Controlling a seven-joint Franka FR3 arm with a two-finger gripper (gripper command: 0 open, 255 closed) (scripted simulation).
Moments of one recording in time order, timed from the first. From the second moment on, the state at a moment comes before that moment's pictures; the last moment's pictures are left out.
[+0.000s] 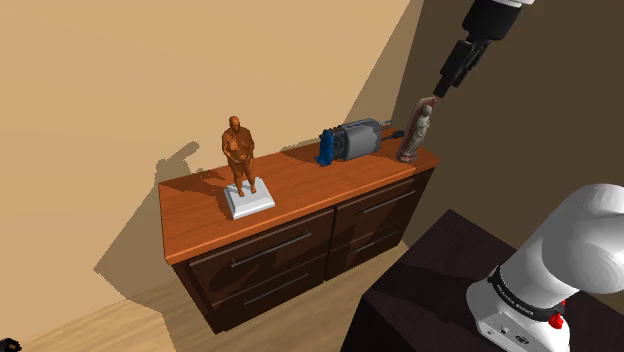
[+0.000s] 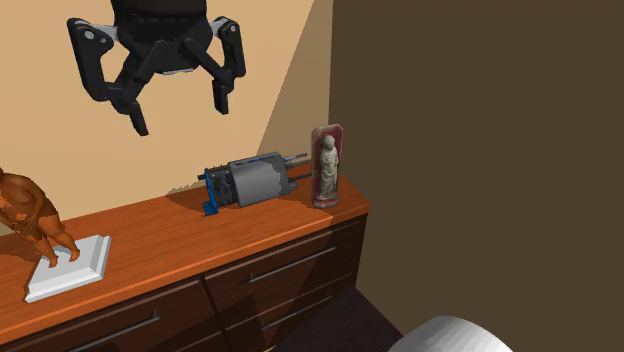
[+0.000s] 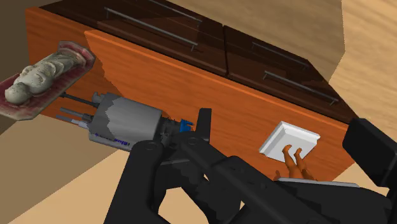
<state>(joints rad) -0.02 -0.80 -0.01 -2.29 0.04 1.65 -0.14</state>
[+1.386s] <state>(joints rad) -0.16 -0.25 -0.24 -2.08 0.01 1.89 -0.21</state>
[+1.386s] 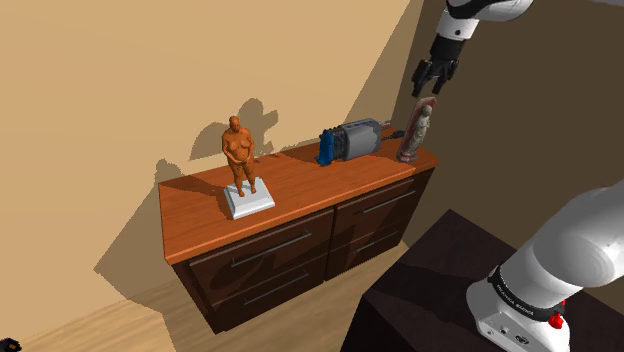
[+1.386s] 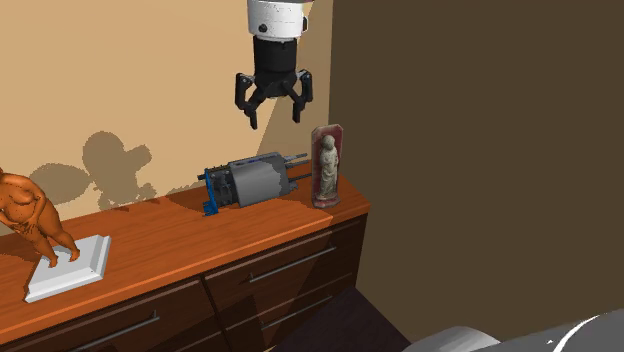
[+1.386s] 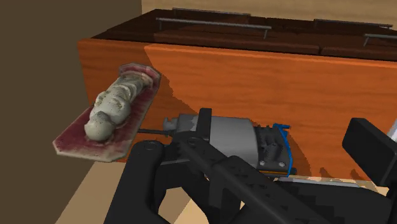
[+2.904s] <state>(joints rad) -0.34 0.36 -0.39 -1.67 0.19 1.96 -0.31</state>
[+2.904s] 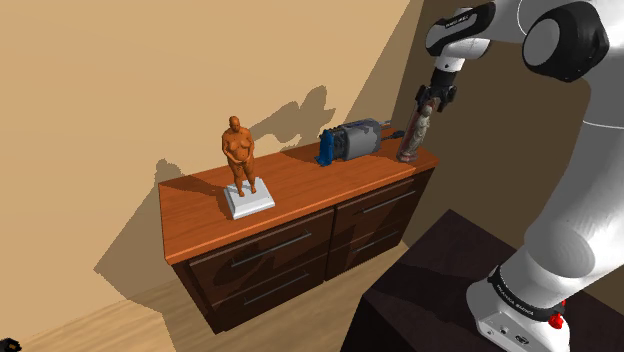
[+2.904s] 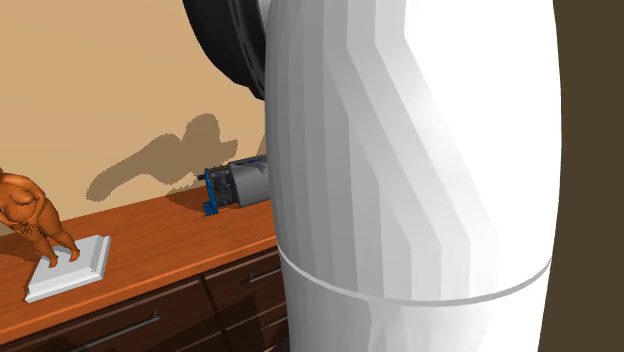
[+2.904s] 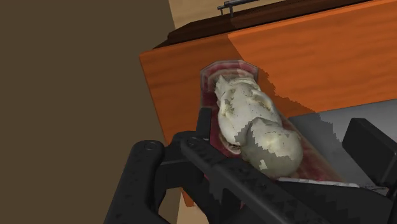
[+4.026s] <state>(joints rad) -0.34 0.37 -0.39 -1.66 0.19 1.95 -0.31</state>
